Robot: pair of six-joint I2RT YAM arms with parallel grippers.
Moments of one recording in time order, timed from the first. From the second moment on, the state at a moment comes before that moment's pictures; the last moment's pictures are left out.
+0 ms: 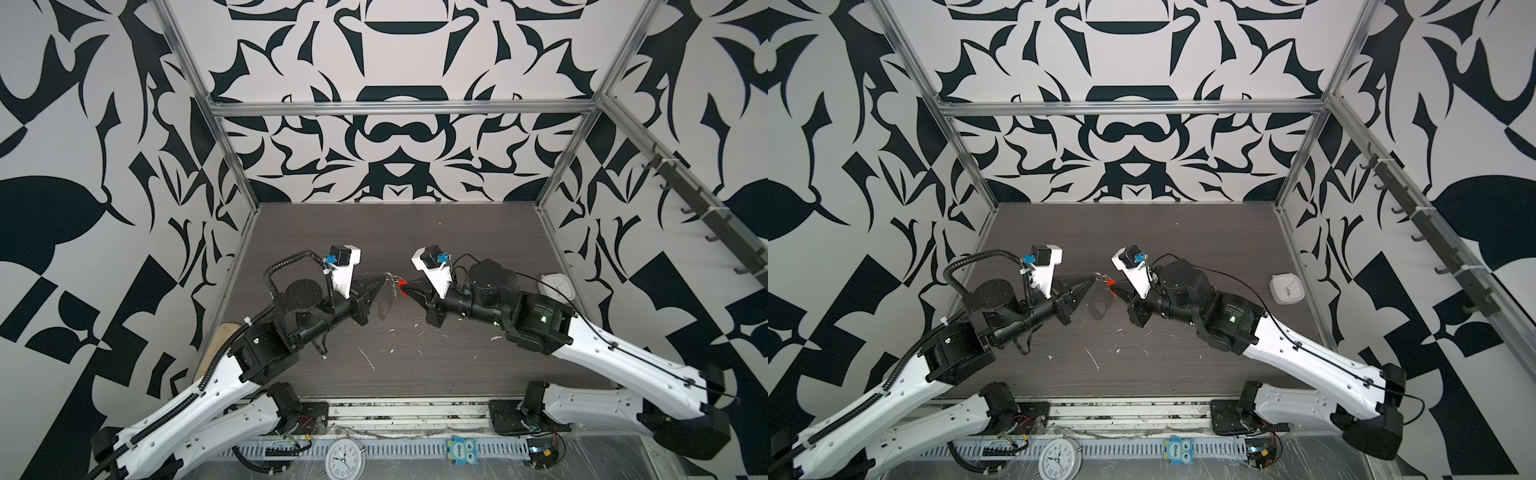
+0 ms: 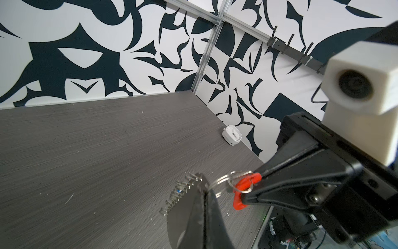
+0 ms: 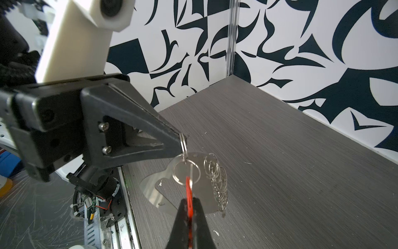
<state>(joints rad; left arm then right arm) -0.92 0.75 0.88 -0.26 -0.03 -0.40 1.02 1.08 1.14 -0.38 -0.06 0.13</state>
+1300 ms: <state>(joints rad) -0.90 0.73 0.88 -0.26 0.08 -0.35 1.03 1.08 1.19 -0.45 -0.09 0.11</state>
